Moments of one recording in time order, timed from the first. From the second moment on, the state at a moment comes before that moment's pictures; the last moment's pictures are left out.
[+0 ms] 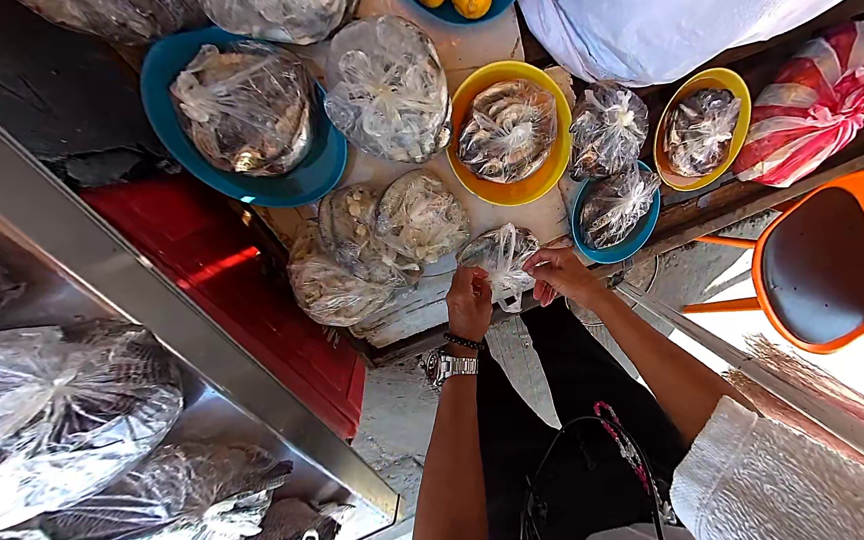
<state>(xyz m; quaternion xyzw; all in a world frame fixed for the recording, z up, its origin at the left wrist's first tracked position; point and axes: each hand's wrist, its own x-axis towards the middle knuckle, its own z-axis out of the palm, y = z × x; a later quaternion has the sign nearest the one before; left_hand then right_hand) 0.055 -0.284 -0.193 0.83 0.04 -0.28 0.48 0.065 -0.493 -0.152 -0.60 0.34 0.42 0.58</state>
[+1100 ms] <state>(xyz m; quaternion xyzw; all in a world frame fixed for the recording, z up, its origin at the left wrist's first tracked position) 0.046 -0.268 -0.179 0.81 -0.01 -0.21 0.54 0.030 -0.488 -0.131 -0.70 0.25 0.12 0.66</state>
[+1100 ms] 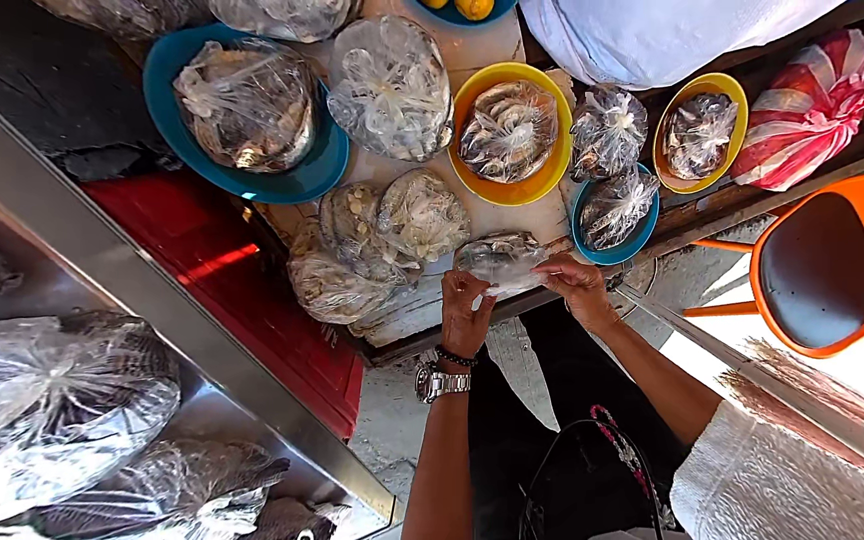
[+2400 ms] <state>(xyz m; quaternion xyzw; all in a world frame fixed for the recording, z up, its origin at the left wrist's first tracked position) 0.093 -0.301 -0.134 0.54 0.23 -0.18 0.79 0.102 -0.441 -0.150 -0.90 -0.02 0.18 0.40</state>
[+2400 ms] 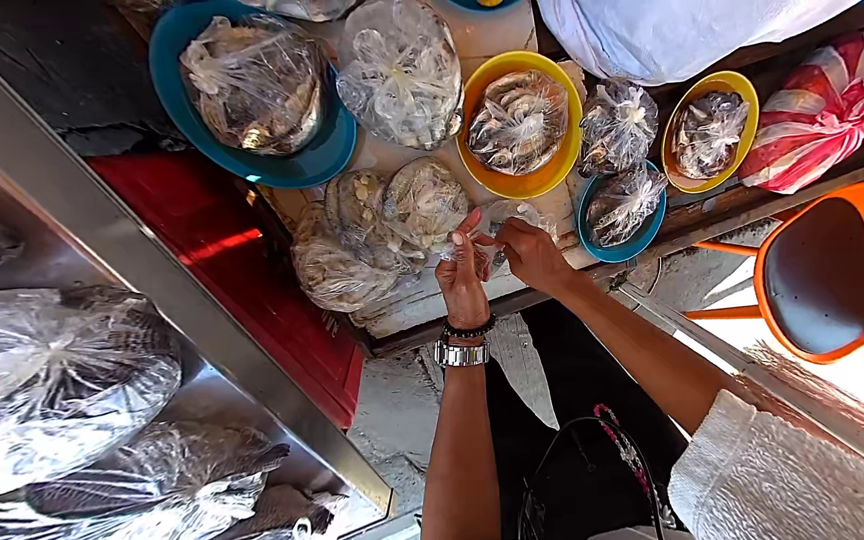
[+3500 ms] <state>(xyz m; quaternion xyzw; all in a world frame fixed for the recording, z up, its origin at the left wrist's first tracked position) 0.089 -0.290 -0.148 0.52 0.19 -0.19 0.81 0.147 -0.504 -0.131 -0.70 0.15 0.54 0.43</state>
